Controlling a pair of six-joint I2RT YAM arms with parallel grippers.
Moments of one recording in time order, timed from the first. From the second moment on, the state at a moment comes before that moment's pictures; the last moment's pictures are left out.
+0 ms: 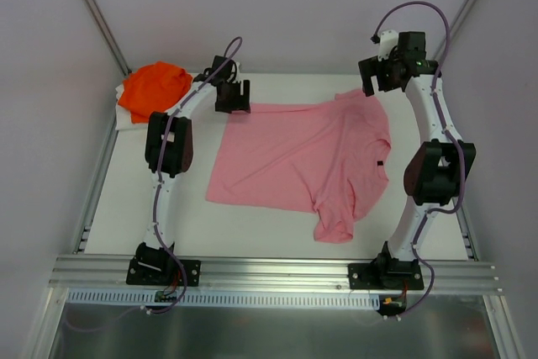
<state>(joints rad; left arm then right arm) -0.26 2.39 2.05 -0.61 0.15 -0.24 0.00 1.94 1.92 -0.73 -0.13 -0.33</state>
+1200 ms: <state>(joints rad) -0.26 2.36 1.89 -0.27 -0.01 -0.20 0.01 1.91 1.88 -0.77 -0.13 -0.36</state>
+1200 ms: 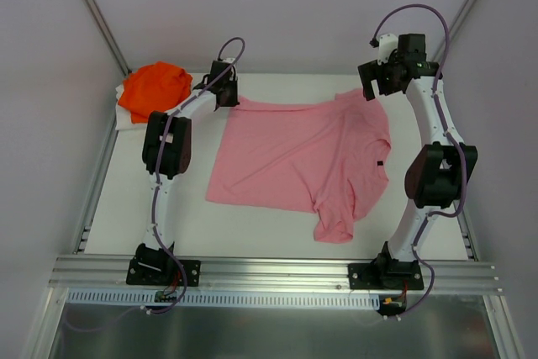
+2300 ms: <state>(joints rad) -0.19 2.32 1.79 -0.11 -0.38 0.00 0.01 1.90 1.87 -0.80 -0.12 -0.38</state>
